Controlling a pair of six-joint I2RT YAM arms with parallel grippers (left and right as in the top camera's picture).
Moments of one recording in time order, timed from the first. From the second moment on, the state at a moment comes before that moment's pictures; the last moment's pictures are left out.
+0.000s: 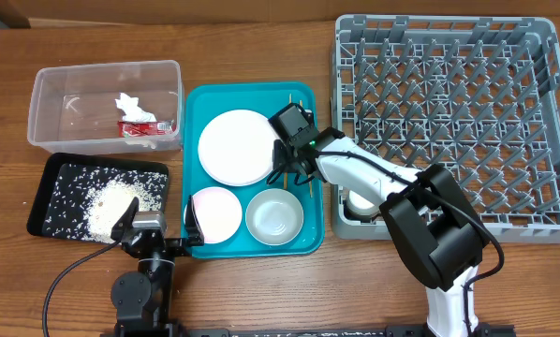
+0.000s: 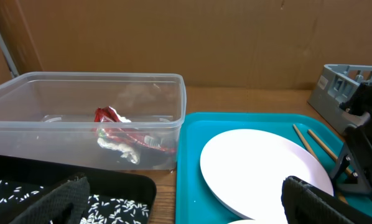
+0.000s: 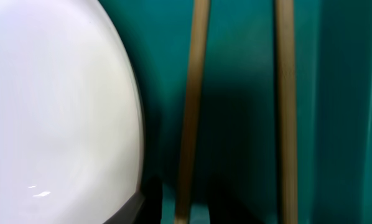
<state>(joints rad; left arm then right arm) 0.05 0.02 0.01 -0.08 0.04 -0.04 0.65 2.09 1.39 -0.45 0.04 0.67</state>
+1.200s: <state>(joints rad) 0.05 0.02 0.01 -0.08 0.04 -0.04 0.30 1.97 1.75 -0.95 -0.04 0.22</state>
